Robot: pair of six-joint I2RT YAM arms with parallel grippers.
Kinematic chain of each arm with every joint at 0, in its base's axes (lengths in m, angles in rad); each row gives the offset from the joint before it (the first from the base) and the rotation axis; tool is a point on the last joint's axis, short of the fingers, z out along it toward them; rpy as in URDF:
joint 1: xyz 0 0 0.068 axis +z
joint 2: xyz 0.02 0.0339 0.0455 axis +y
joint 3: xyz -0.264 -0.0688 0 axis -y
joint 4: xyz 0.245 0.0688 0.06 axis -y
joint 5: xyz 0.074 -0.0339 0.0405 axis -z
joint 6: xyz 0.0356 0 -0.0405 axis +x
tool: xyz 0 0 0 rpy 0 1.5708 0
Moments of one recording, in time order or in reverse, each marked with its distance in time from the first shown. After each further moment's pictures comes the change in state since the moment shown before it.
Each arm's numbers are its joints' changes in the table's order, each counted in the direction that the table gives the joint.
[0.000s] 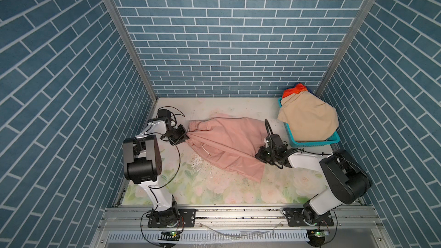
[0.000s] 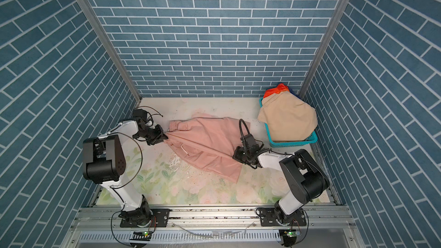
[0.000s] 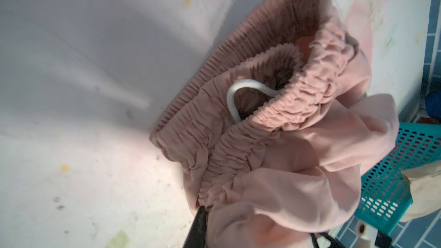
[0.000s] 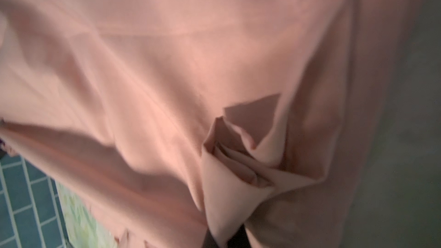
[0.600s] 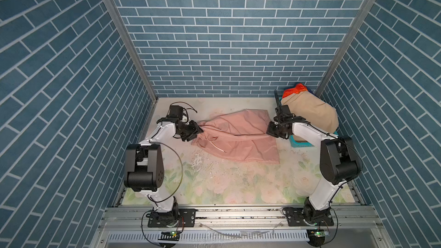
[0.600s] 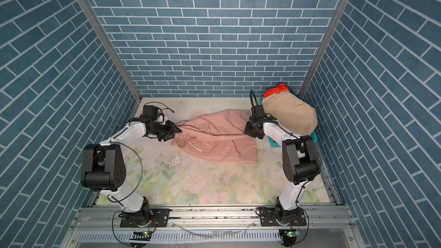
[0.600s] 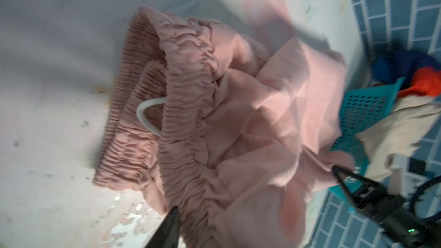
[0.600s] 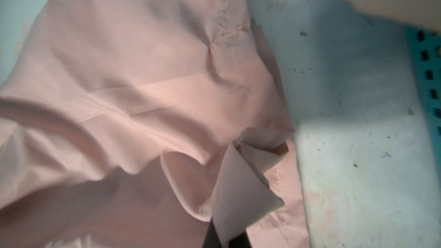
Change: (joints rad) left arm -0.160 -0.130 -0.023 0.132 0.086 -0.164; right arm -0.187 0.136 0.555 -0.505 0.103 -0.288
